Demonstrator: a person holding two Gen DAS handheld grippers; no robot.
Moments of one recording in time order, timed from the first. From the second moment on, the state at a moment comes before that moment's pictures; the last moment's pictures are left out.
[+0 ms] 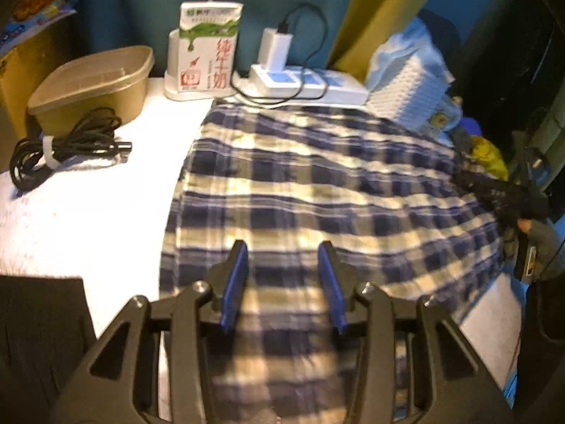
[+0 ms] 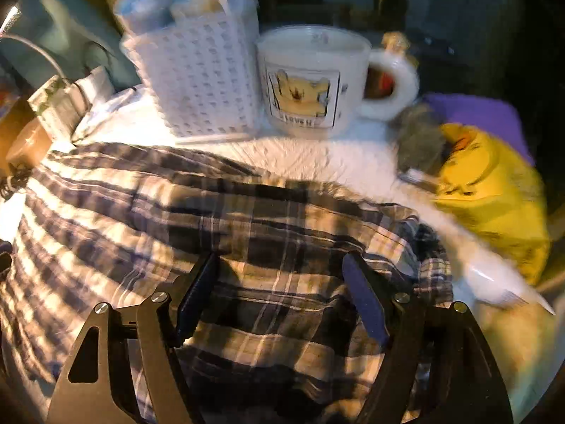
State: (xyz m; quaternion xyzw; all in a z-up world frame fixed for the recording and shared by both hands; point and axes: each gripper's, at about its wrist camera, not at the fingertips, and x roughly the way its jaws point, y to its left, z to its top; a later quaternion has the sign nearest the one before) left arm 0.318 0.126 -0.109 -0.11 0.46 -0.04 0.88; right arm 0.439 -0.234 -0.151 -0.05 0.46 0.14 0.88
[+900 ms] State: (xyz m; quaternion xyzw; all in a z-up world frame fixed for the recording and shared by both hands) left arm 0.432 0.140 -0.115 -0.08 0.49 -0.06 0.87; right arm 0.485 -0.162 -0.143 0.06 0.49 0.15 0.86
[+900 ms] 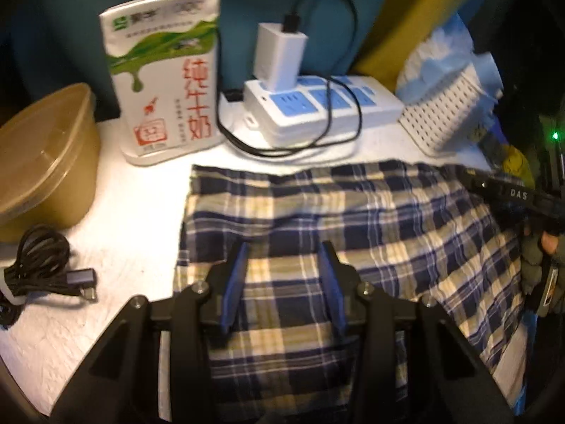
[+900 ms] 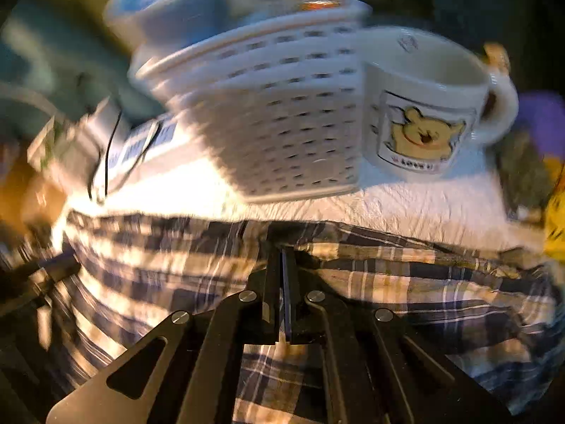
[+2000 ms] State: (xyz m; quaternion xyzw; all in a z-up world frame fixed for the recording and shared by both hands) left arm 0.308 0.068 -0.119 -0.07 0.48 -0.09 0.87; right arm 0.283 -0.087 -0.152 -0.14 0.41 0.32 0.84
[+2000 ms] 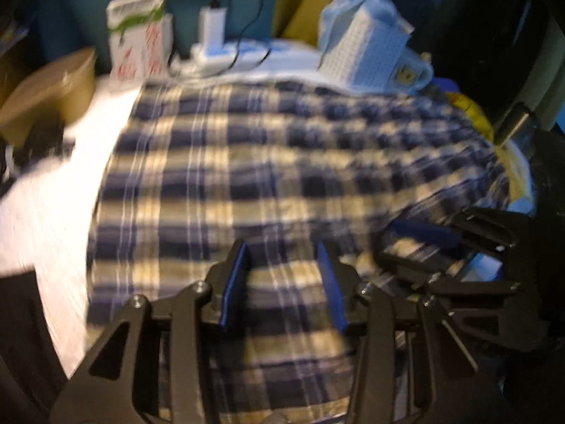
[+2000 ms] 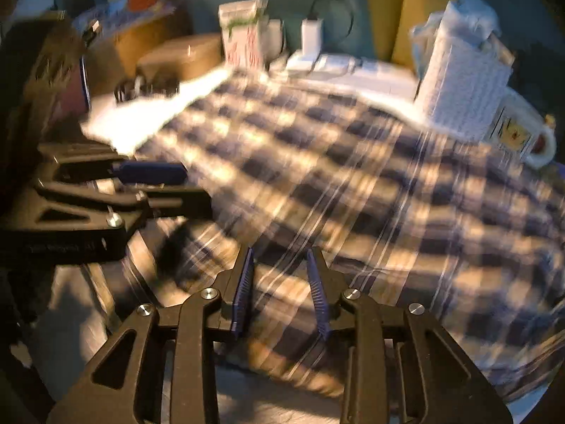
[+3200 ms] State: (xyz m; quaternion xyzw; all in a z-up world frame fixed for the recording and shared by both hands) left arm 0.275 0.082 -0.114 -0.08 0.46 -0.04 0.88; right arm 0.299 -0.274 -0.152 -0.10 0.40 0.13 0.90
